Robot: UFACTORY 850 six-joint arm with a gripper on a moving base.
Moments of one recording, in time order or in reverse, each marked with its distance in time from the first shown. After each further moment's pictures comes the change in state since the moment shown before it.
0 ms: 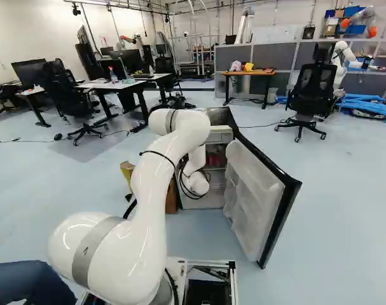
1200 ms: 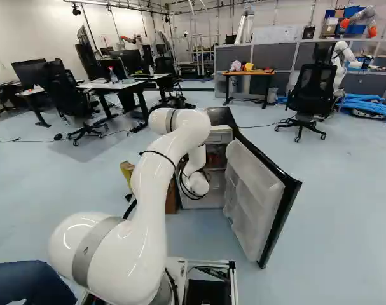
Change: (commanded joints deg) arm -0.4 0.8 1.6 0.0 0.0 0.0
